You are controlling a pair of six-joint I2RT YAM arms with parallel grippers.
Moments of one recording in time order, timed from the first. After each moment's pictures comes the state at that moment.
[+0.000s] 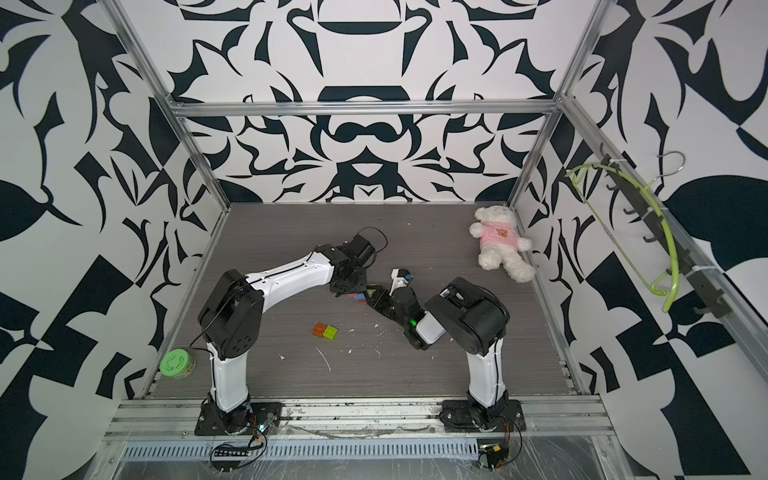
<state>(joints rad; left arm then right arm) -0.77 1.96 1.50 -0.81 -0.15 -0.74 0.68 1.94 0.53 1.07 -0.10 1.15</state>
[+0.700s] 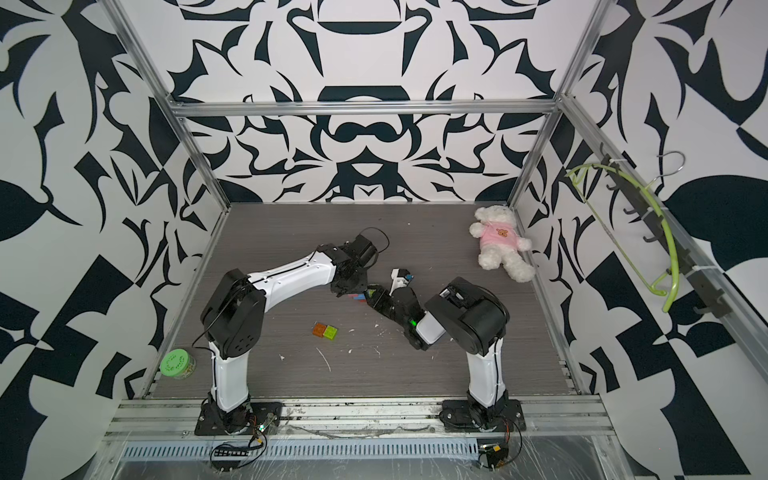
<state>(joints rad) -0.77 1.97 1.51 -0.82 -0.17 -0.74 0.68 1.94 0.53 1.07 -0.10 1.15</state>
